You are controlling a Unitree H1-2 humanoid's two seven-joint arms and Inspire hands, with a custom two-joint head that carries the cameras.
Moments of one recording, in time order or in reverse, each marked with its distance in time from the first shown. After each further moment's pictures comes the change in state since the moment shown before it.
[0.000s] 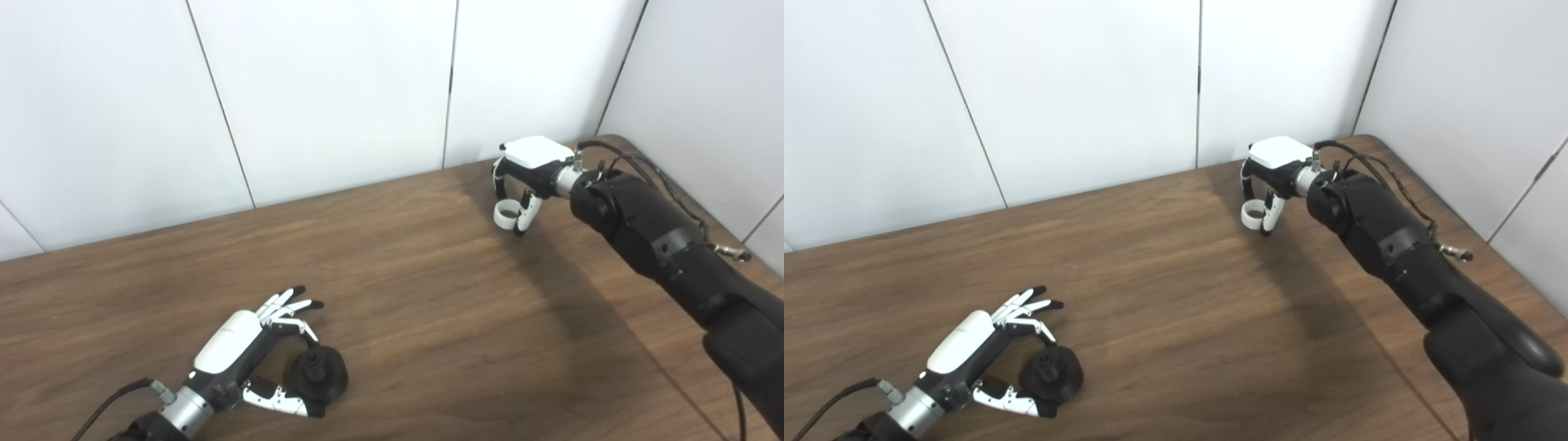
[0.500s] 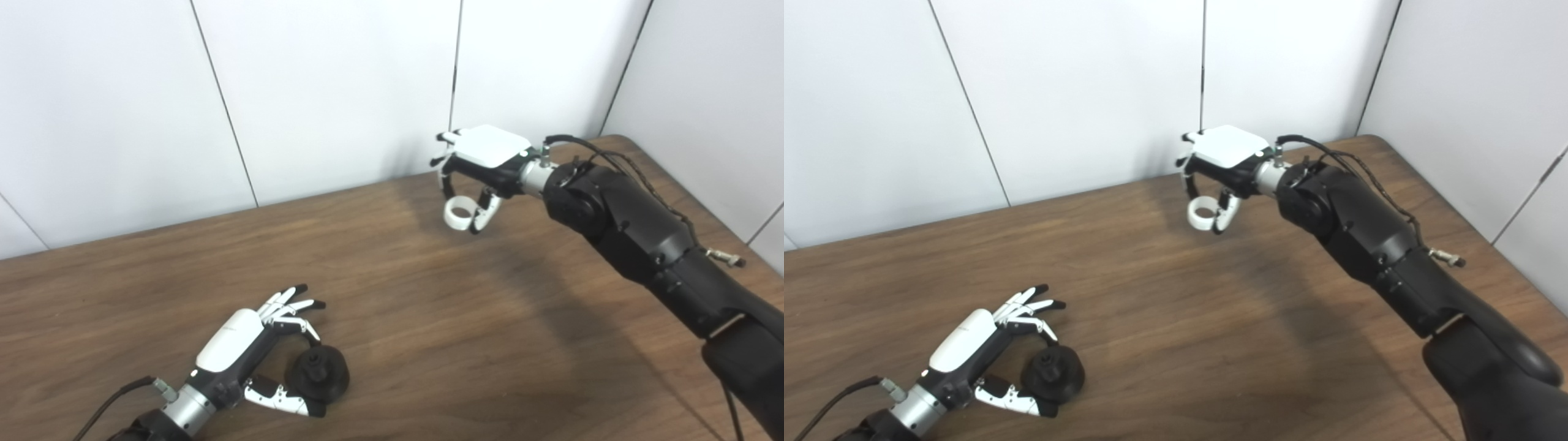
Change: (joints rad) left arm -0.014 -0.004 -0.013 0.027 0.006 -0.007 0.021; right arm 0.018 0.022 -0.003 -0.341 0.028 -0.068 0.104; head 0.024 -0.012
